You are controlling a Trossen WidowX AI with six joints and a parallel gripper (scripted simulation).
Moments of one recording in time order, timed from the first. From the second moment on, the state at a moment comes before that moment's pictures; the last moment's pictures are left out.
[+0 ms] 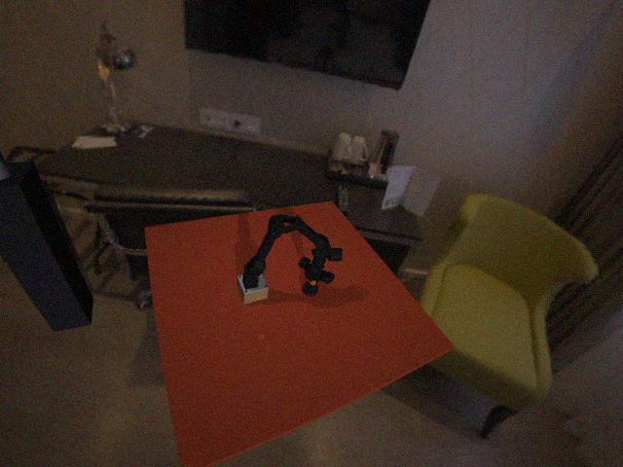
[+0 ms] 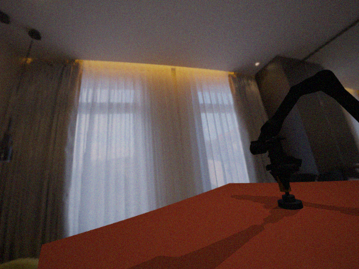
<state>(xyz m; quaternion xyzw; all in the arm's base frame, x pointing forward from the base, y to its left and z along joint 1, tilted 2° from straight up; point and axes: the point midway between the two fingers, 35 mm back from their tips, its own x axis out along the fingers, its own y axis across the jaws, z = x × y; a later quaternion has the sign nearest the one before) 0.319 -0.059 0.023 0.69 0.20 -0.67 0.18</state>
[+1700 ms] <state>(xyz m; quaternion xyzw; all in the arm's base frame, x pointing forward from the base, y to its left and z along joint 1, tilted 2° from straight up) 0.315 -0.057 0.006 0.70 0.13 -0.69 0.11</state>
